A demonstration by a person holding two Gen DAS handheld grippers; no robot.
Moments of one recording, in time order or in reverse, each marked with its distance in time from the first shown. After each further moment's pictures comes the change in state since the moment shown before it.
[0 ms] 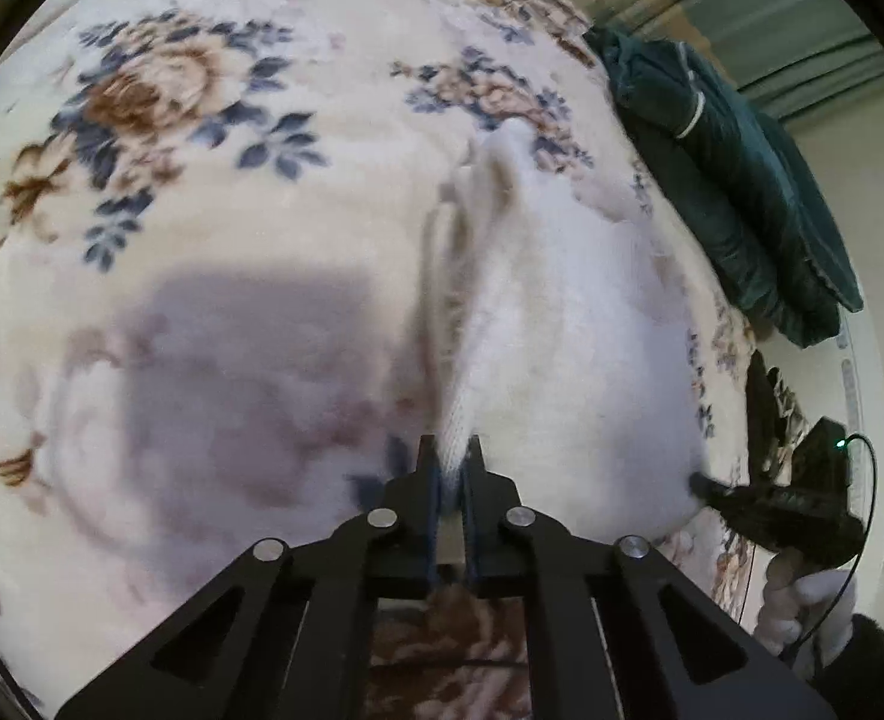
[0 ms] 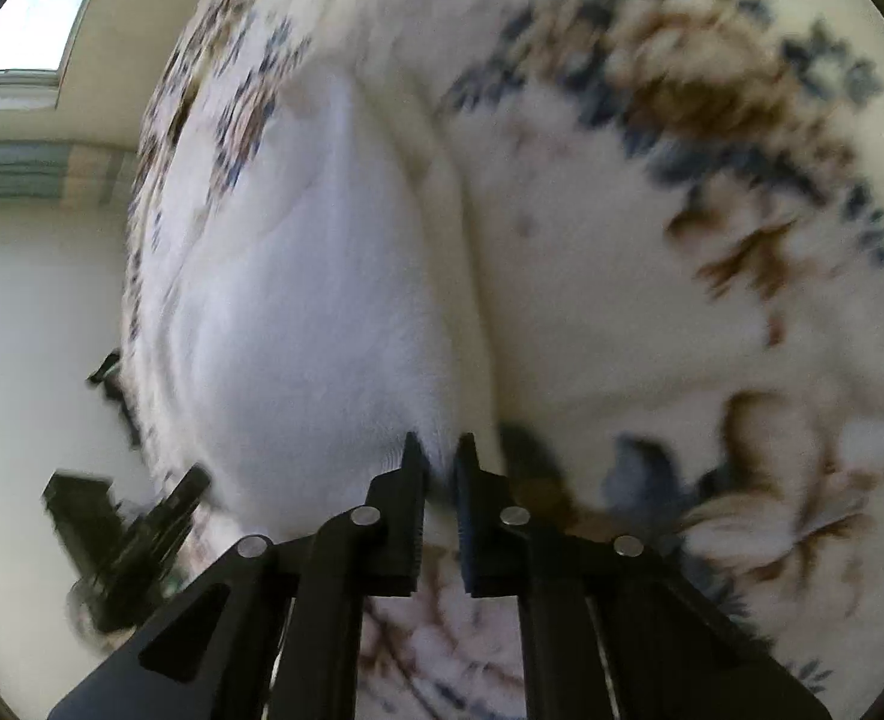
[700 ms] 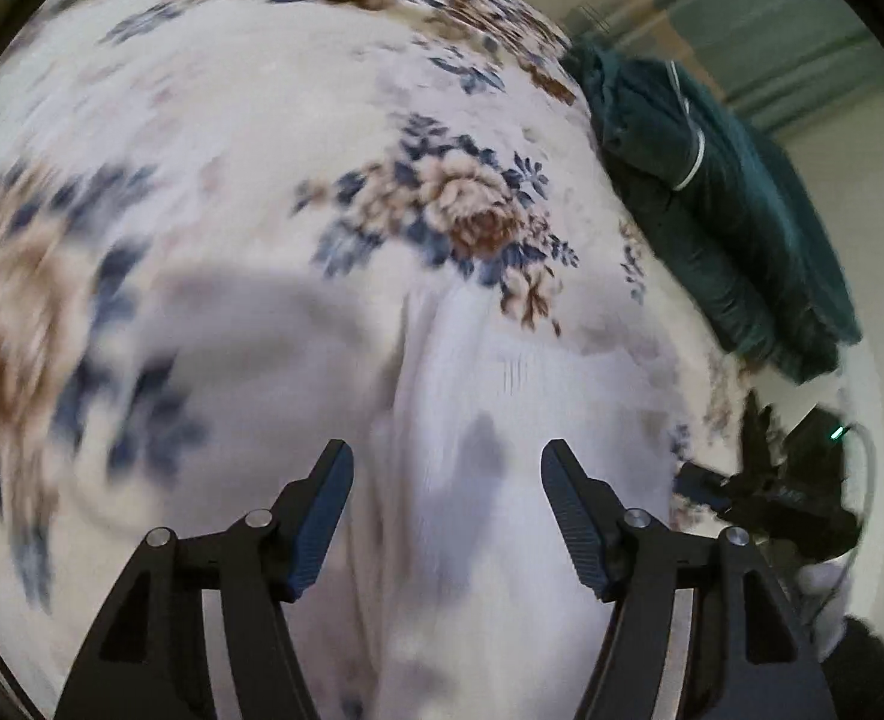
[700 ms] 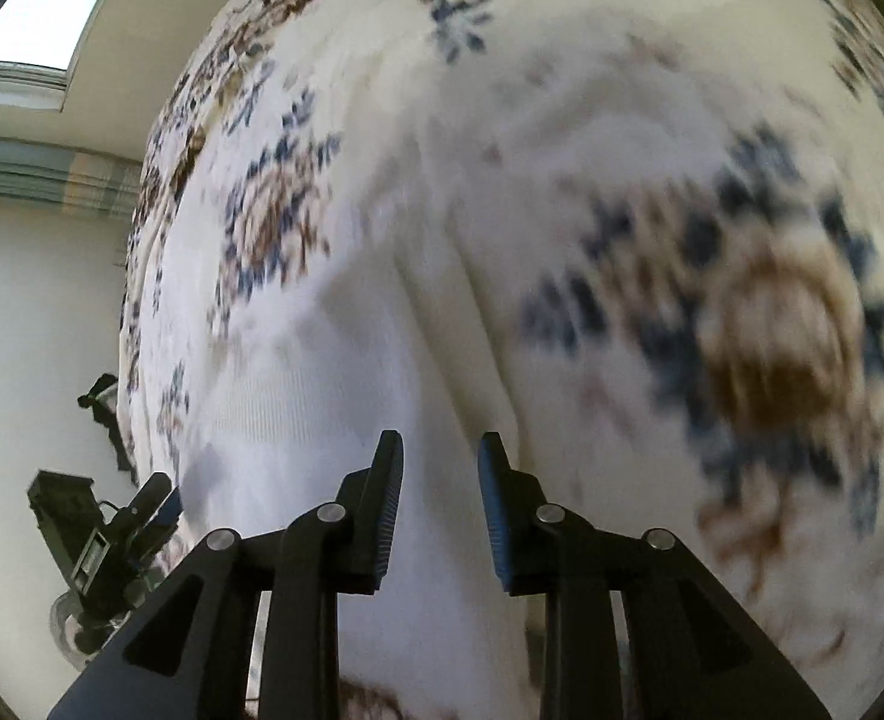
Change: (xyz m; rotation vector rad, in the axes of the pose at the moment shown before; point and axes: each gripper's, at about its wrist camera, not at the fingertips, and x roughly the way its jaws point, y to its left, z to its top) left arm 0.049 -0.047 0.140 0.108 -0.027 -0.013; right arm 0.008 0.051 0.139 -0.078 -0.030 0.029
